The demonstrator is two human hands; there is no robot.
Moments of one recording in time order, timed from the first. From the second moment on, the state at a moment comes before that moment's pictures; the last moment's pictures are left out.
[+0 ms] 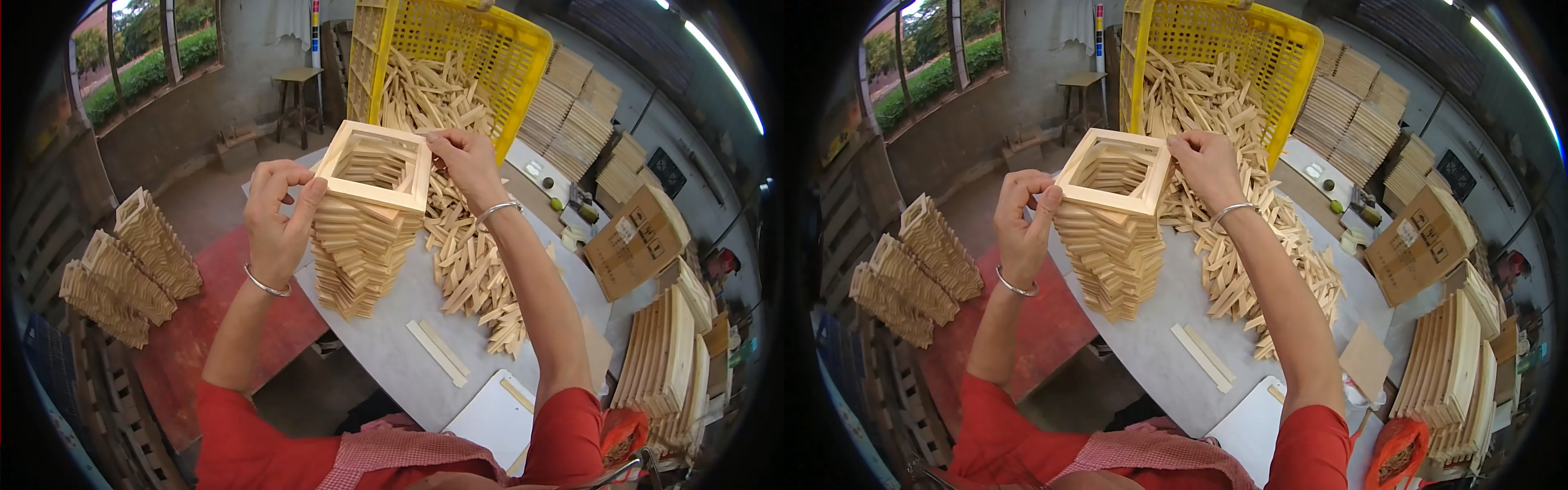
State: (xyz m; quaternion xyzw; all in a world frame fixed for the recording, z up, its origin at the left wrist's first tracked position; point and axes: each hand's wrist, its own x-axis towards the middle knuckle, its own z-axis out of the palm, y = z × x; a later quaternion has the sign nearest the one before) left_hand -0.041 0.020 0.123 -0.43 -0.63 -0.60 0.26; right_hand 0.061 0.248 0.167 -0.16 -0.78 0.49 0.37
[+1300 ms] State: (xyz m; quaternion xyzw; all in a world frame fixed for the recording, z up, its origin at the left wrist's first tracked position) left_hand 0.269 0.029 -0.145 -0.65 -0.47 -0.44 -0.42; right_hand 0.514 0.020 -0.173 -0.55 -0.73 0.24 0.32
